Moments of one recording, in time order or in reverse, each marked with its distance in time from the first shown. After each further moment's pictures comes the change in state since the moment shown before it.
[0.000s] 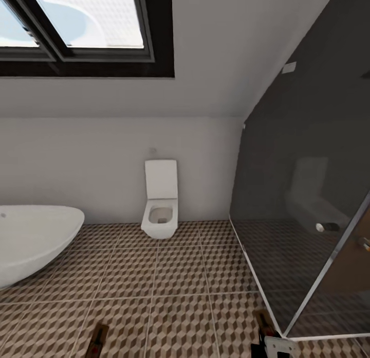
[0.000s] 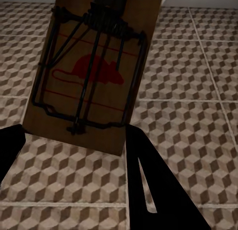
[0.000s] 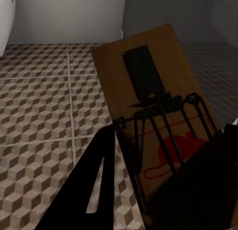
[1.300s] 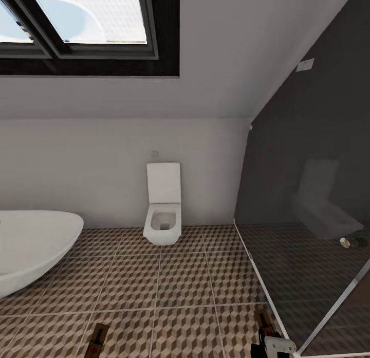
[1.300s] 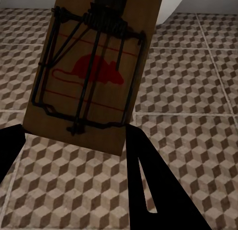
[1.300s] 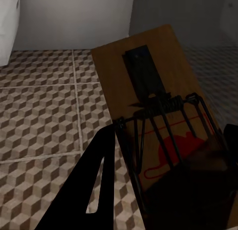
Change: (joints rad) left arm 0.000 0.002 0.000 0.000 0.000 0.001 0.000; right arm 0.000 0.000 0.000 0.000 0.000 0.000 0.000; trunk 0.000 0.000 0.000
